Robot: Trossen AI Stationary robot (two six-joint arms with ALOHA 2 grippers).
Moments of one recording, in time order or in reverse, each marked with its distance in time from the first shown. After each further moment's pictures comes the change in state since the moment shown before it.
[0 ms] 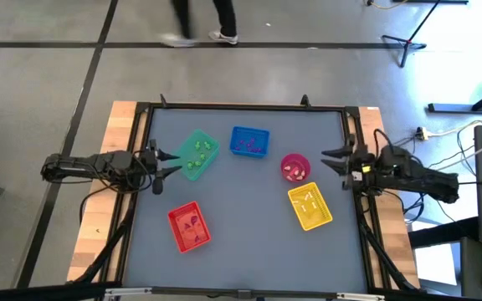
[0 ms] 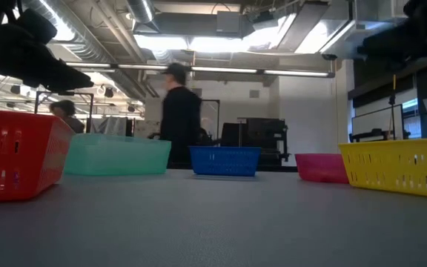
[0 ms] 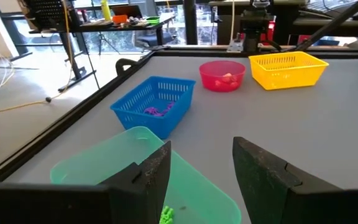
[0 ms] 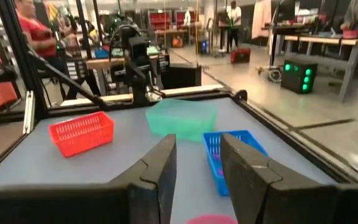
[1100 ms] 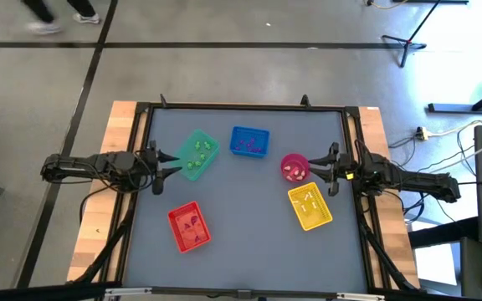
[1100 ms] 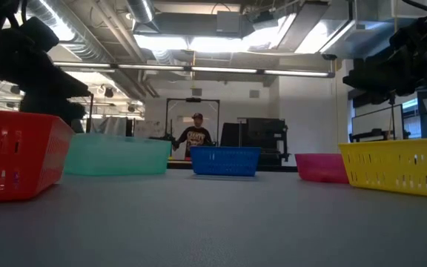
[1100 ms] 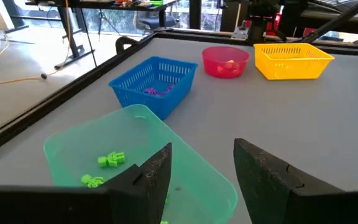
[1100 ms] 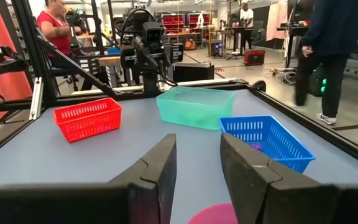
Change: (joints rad) left arm 0.005 0.000 0.000 -0.071 0.001 -0.102; right arm 0.000 0.031 -0.288 0.331 -0.053 -0.001
